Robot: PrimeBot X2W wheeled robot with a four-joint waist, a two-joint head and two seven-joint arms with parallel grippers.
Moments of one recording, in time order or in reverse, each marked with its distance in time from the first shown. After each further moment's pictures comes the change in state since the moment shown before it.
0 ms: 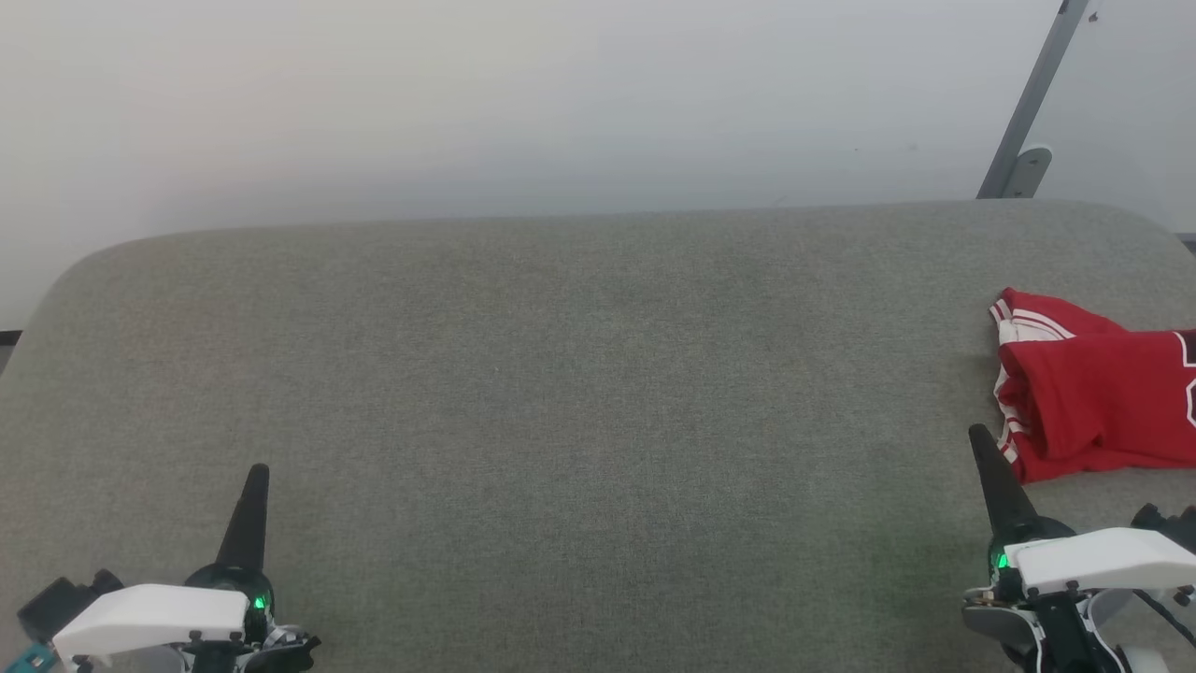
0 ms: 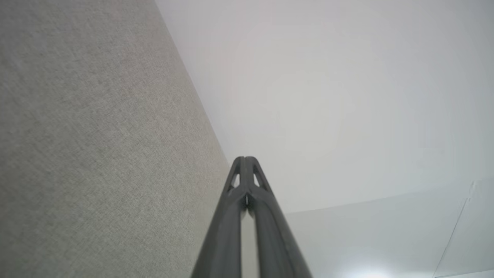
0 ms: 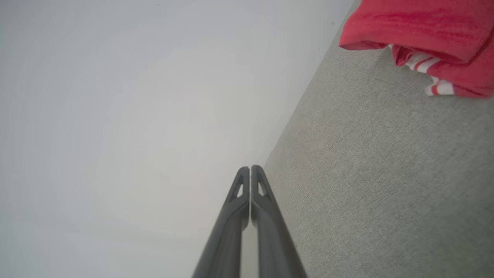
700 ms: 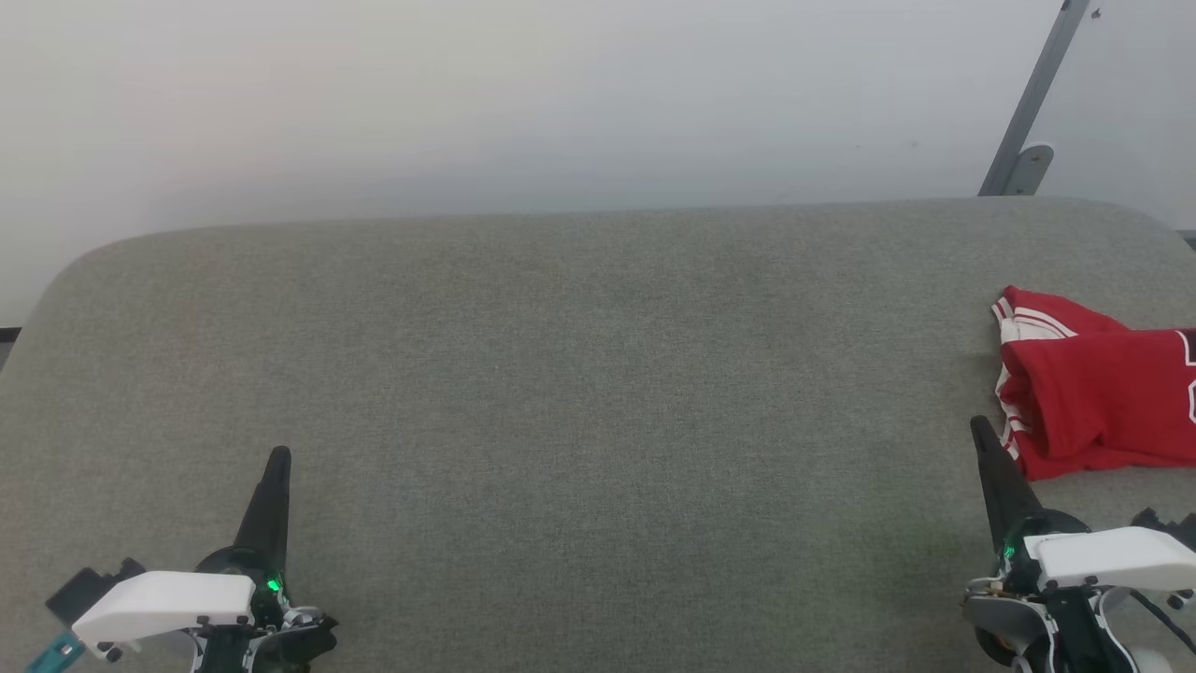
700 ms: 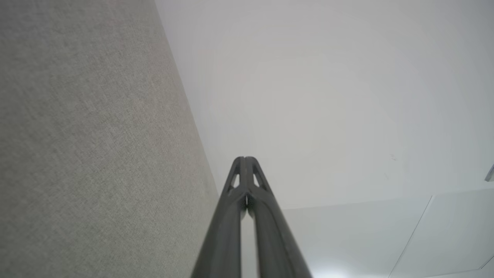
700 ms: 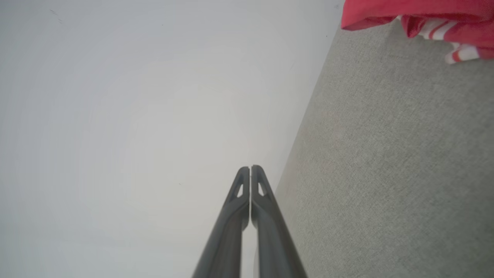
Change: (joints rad) left arm -0.030 -0.044 0.012 0.002 -0.102 0.000 0.044; right arm -0.005 0.005 -0.005 -0.009 0.173 0.000 0.026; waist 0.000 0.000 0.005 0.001
